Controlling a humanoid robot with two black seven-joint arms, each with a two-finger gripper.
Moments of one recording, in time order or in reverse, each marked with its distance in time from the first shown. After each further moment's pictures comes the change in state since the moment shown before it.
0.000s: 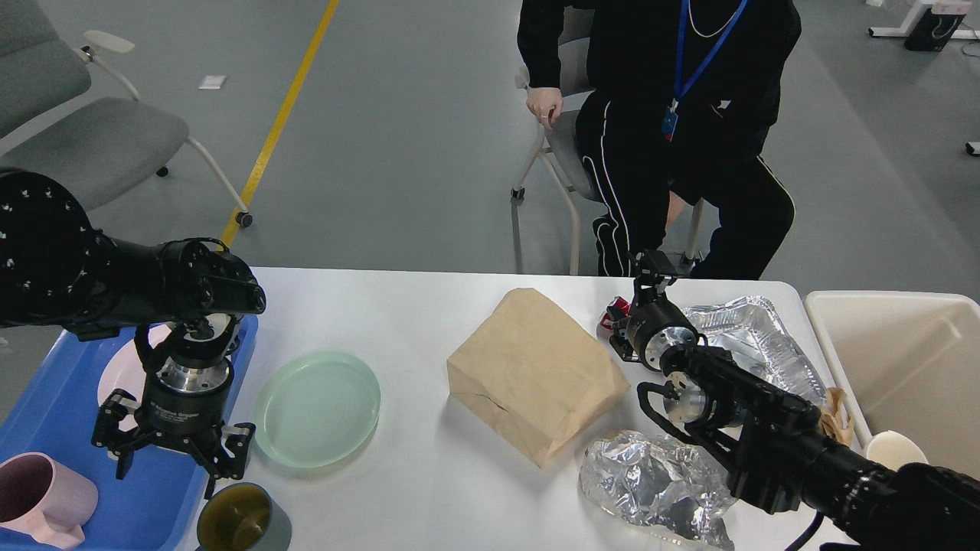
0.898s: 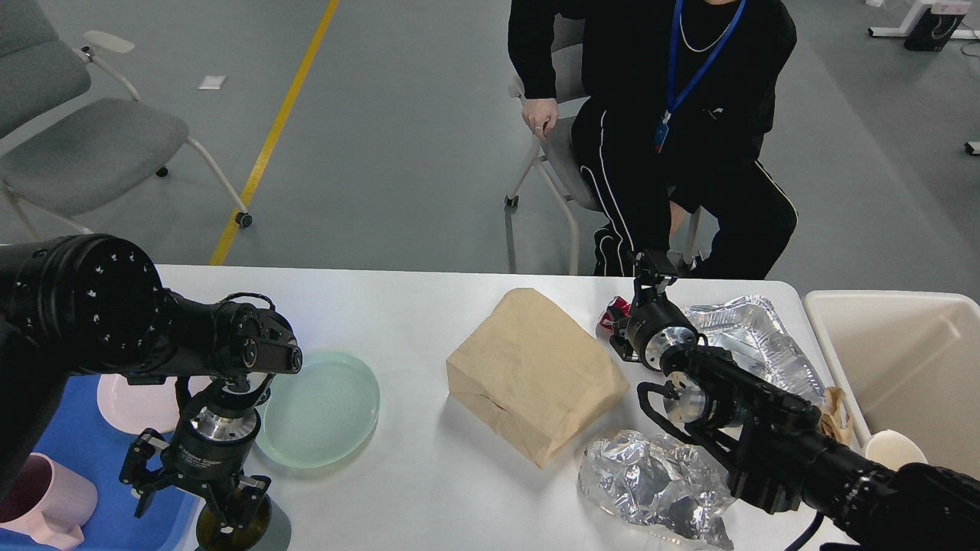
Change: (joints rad) left arm 0.135 -0.099 0.006 0.050 0.067 0.000 0.006; right arm 0.000 0.000 0.000 0.000 0.000 0.000 0.000
